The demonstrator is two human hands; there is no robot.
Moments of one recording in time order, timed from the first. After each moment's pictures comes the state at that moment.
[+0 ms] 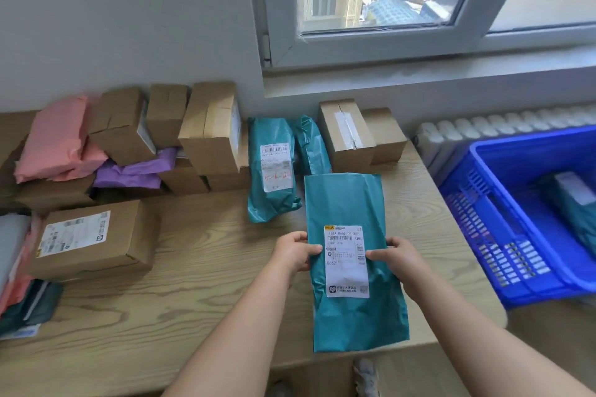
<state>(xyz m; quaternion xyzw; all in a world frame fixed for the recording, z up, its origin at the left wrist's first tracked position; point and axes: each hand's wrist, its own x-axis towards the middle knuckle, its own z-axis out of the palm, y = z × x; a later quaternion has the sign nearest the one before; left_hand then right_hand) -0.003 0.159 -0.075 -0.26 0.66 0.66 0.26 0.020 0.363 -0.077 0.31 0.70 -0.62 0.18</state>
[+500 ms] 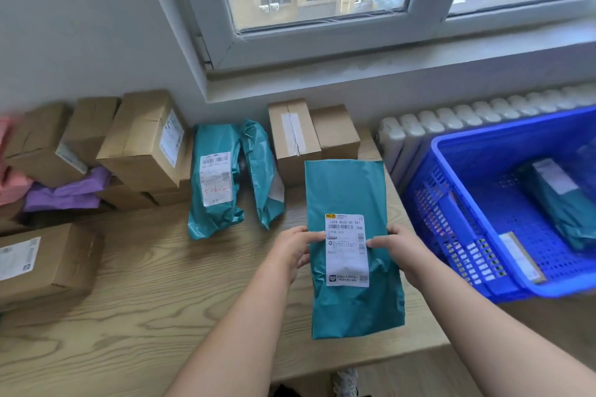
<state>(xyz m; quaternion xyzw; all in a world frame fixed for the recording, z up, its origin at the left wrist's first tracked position) -0.047 0.299 -0.076 -0.28 0.61 0.69 0.28 -0.029 0.503 -0.078 0.30 0.68 -0.63 0.21</state>
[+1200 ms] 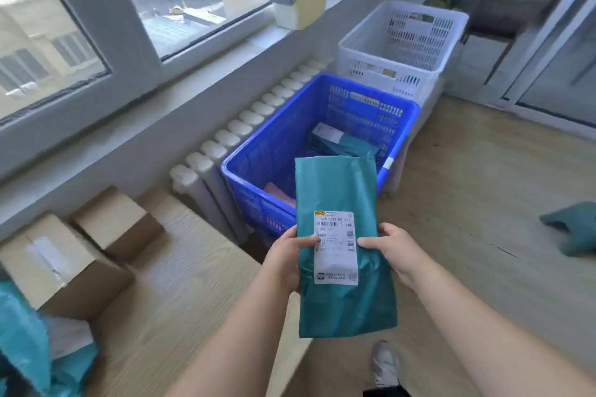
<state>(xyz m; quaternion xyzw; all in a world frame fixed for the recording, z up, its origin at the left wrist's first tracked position) -0.007 0.594 -0.072 -0.05 0.56 0.62 0.54 0.143 0.727 -0.062 0.50 0.52 -0.69 -0.09</state>
